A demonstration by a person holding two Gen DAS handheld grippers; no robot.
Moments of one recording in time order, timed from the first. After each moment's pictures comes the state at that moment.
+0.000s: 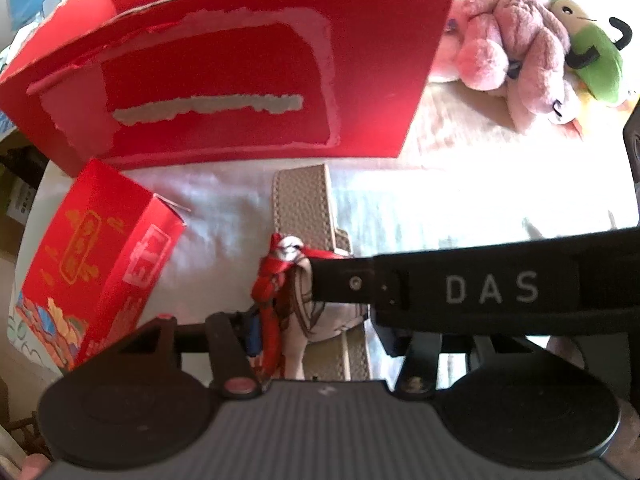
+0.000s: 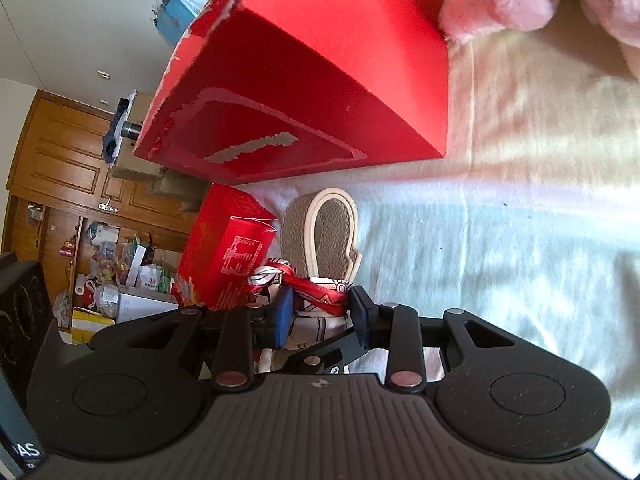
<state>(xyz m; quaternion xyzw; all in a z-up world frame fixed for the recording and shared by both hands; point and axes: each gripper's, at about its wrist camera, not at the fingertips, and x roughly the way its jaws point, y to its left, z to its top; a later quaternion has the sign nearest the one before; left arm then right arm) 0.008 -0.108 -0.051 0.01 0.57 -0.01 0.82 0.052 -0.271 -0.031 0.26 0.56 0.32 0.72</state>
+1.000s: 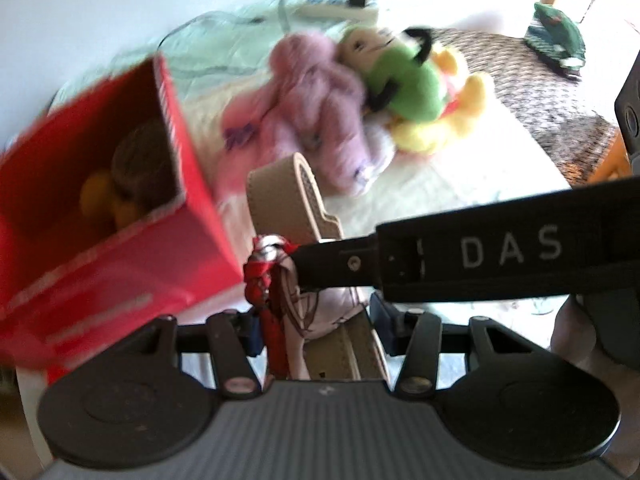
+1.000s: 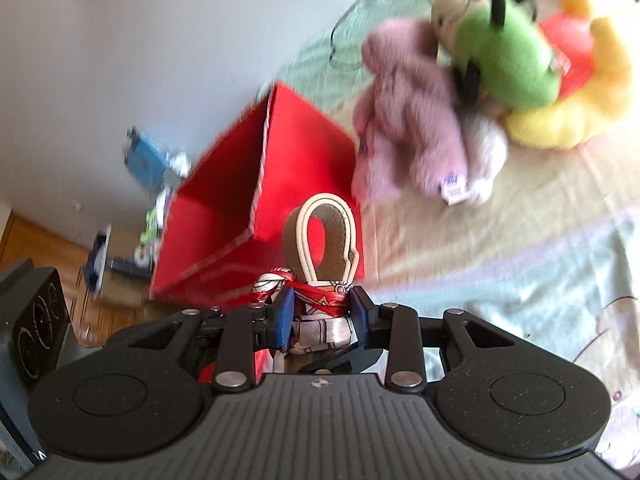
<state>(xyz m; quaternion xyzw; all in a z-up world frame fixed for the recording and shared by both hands) 0.043 -0.200 0.014 0.12 0.50 -0.23 0.83 0.027 -0.332 0.042 0.34 0.45 0.17 0.81</state>
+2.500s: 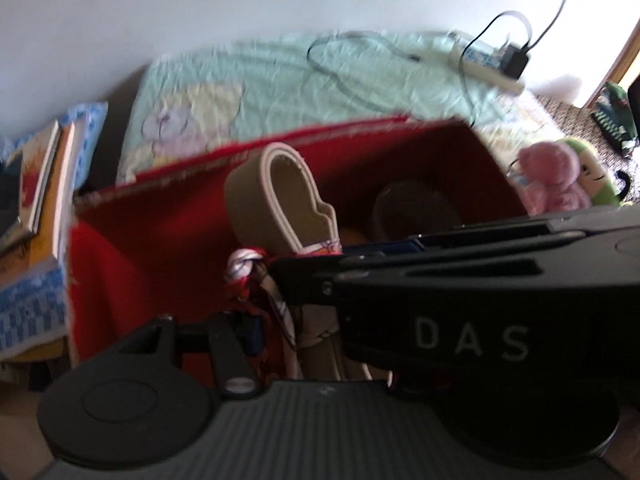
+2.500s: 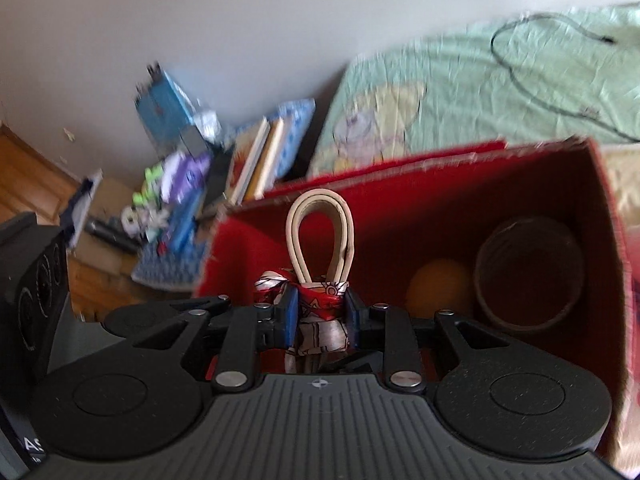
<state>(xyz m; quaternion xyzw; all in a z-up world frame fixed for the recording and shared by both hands) 0.205 -0.005 0.022 0.05 0.52 -0.17 0.84 0.201 -0.124 0.054 0.21 0.48 0.23 0.82</state>
